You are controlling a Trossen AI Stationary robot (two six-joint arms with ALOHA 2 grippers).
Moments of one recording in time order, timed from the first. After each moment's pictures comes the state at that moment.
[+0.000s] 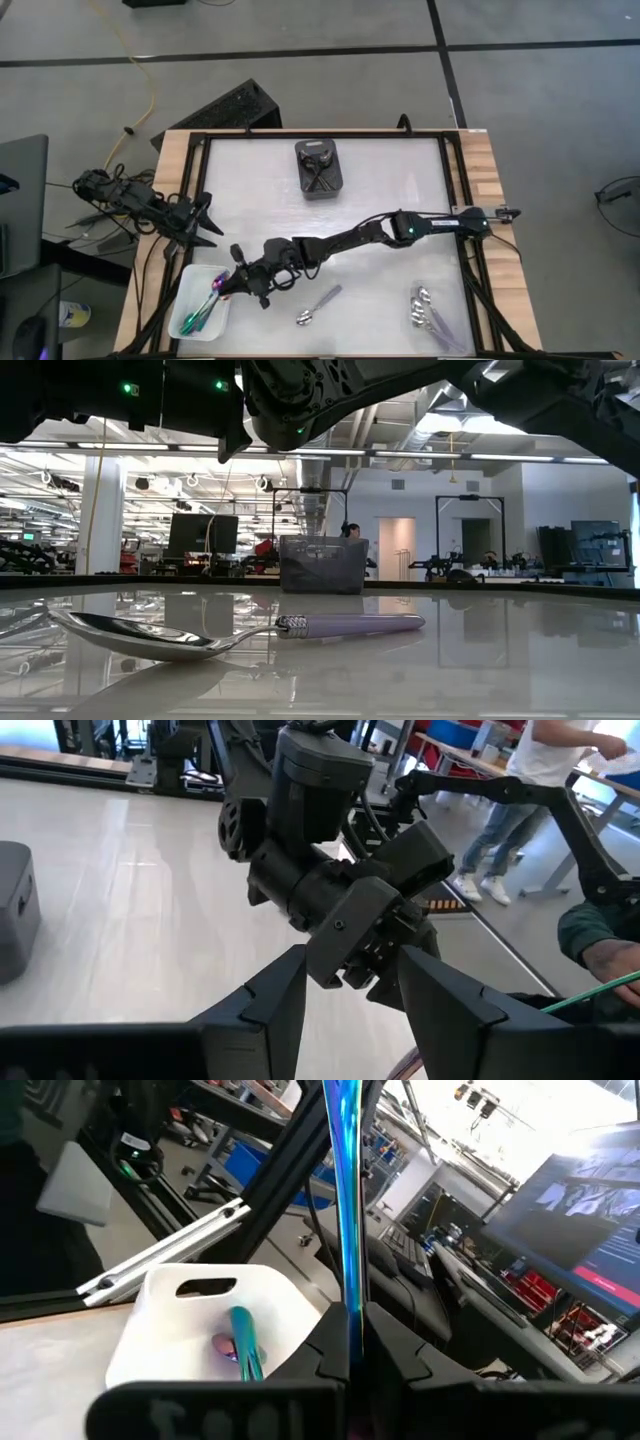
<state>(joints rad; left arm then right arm) -0.40 0.15 0.51 -0.51 -0.03 -0.29 0.21 2.72 2.32 0.47 -0.32 -0.63</state>
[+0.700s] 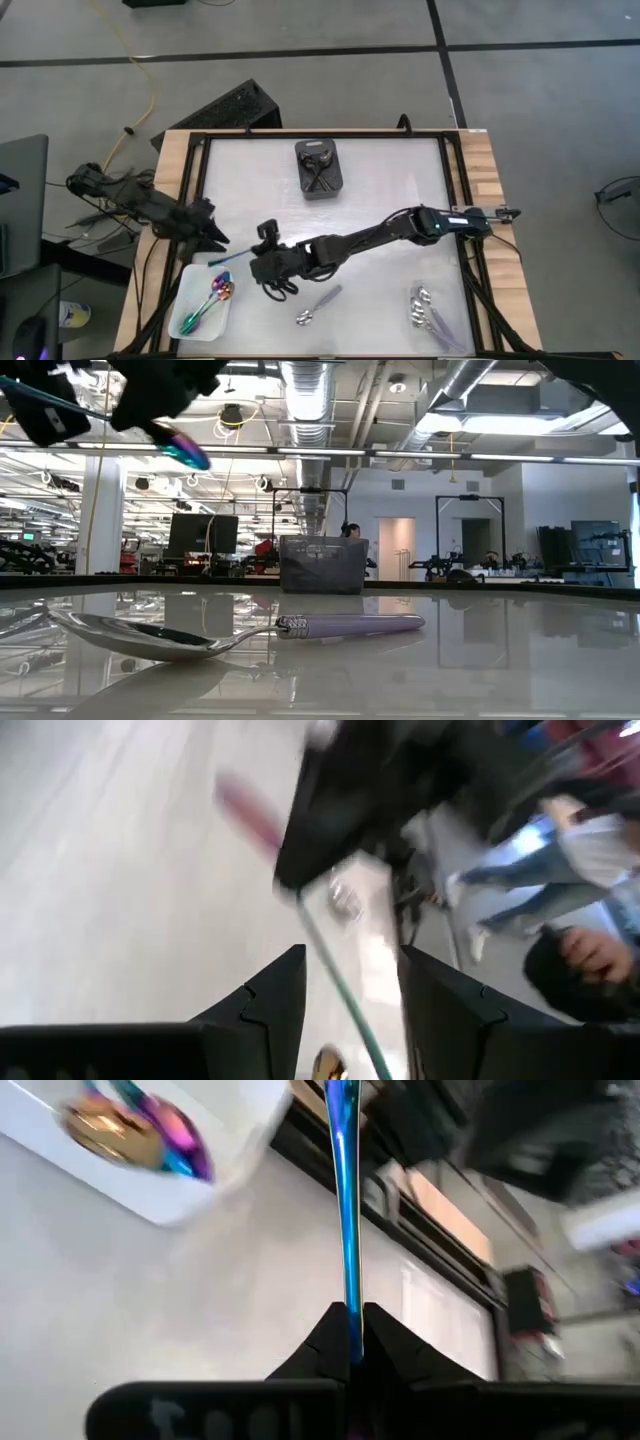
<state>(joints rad) -0.40 0.36 0.58 -0.57 -0.02 -0.78 0.28 2.45 2.32 -0.46 0.54 -0.48</state>
